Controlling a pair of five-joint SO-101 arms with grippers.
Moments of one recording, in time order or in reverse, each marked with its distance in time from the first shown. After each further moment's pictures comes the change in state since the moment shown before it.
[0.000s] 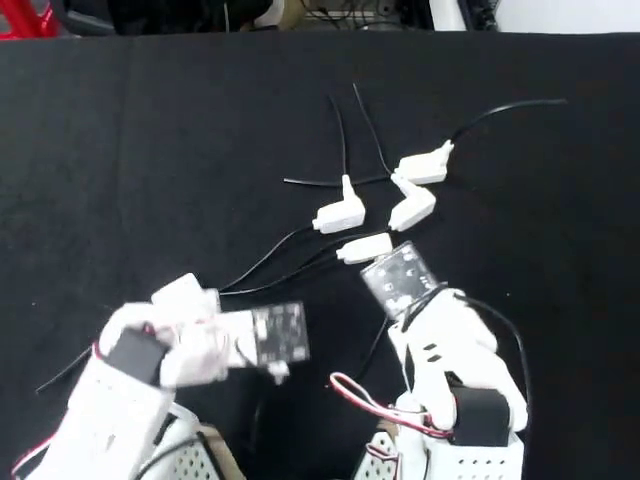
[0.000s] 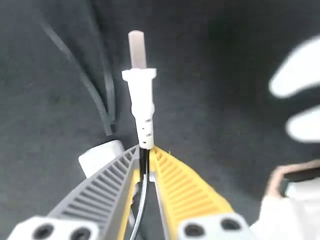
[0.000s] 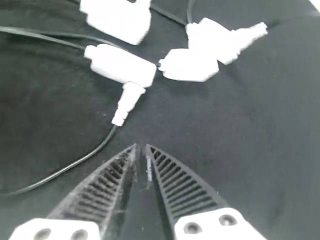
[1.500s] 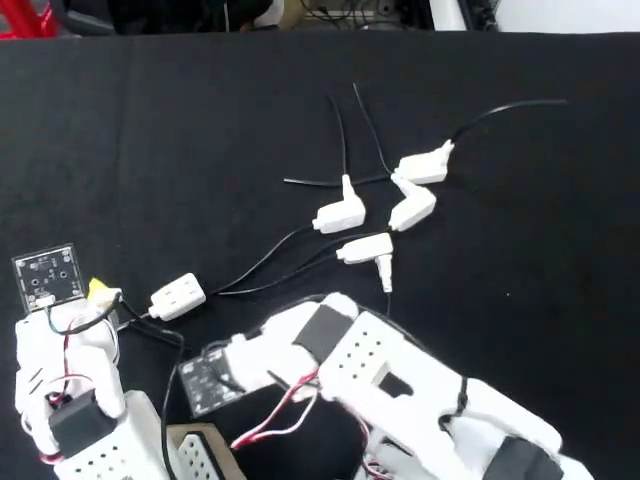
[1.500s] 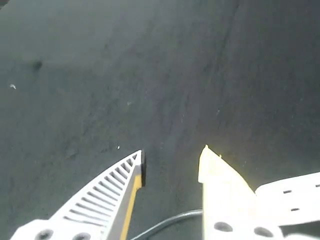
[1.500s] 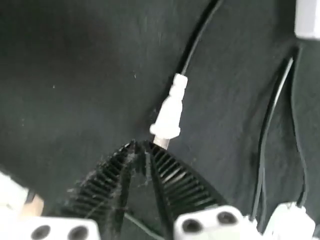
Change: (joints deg) left arm -56.6 -33.8 16.3 -13.5 44.2; right arm -53.6 63.8 -20.0 -9.7 19.5
